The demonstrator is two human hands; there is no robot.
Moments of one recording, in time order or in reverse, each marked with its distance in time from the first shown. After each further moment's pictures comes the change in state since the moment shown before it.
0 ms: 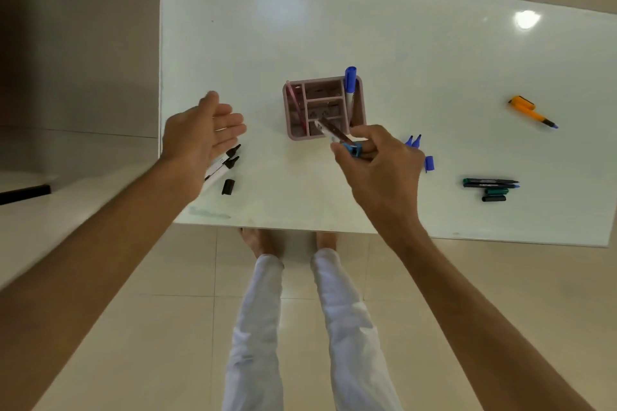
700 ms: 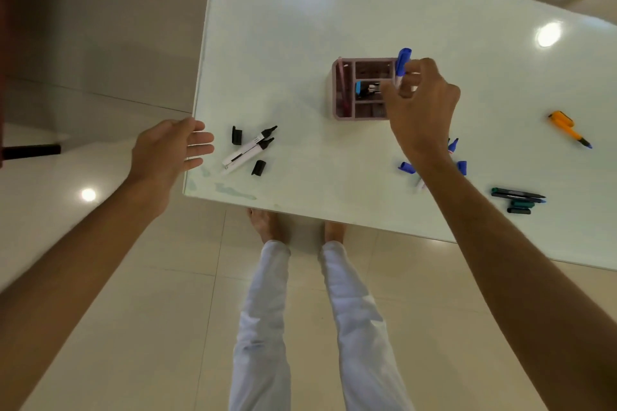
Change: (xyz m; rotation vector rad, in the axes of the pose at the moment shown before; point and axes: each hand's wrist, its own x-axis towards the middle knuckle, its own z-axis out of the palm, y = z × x) left_hand 0.025 -0.060 -0.120 0.126 0.141 0.027; right_hand 0.080 -0.012 0.043 -0.150 0.037 0.015
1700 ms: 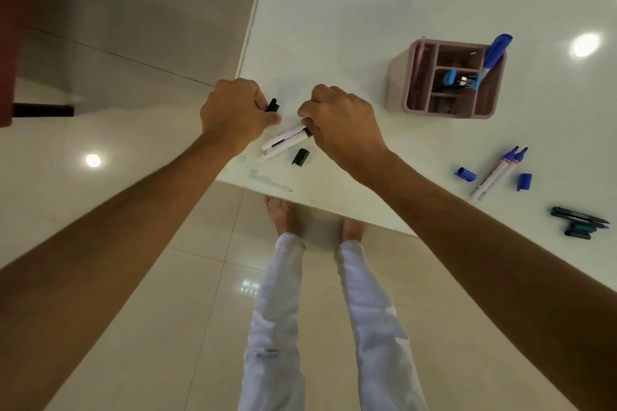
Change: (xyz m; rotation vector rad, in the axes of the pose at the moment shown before) left_hand 0.082 -0.021 0.032 0.824 0.042 0.363; right_hand -0.053 -0.054 0.163 -0.483 -0.345 -0.817
